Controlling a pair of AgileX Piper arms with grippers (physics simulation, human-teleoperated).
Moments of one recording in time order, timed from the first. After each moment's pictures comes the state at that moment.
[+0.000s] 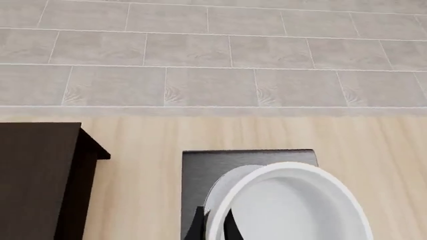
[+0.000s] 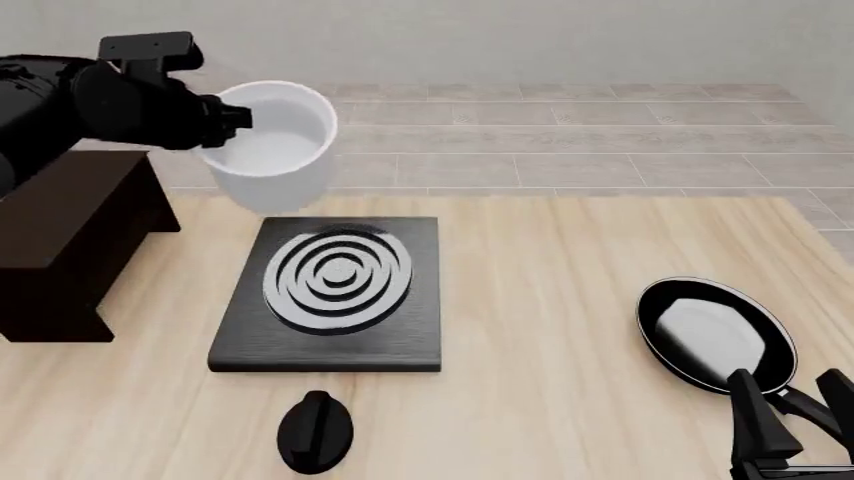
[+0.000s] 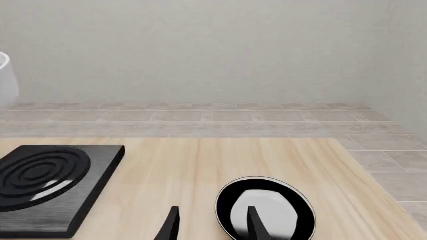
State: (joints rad) left arm -0.10 1.62 -1.52 0.58 -0.11; right arm 0.00 0.01 0.00 -0.01 0.00
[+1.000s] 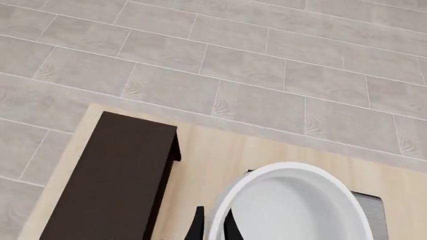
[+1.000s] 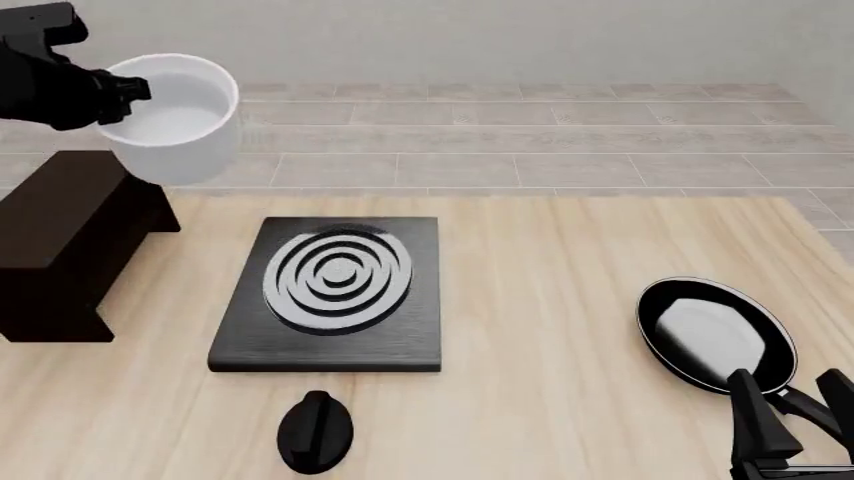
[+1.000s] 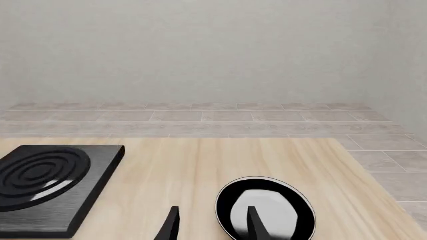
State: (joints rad) left arm 0.15 1.65 -1.63 0.63 -0.09; right arm 0.00 0.01 0.00 -0.01 0.00
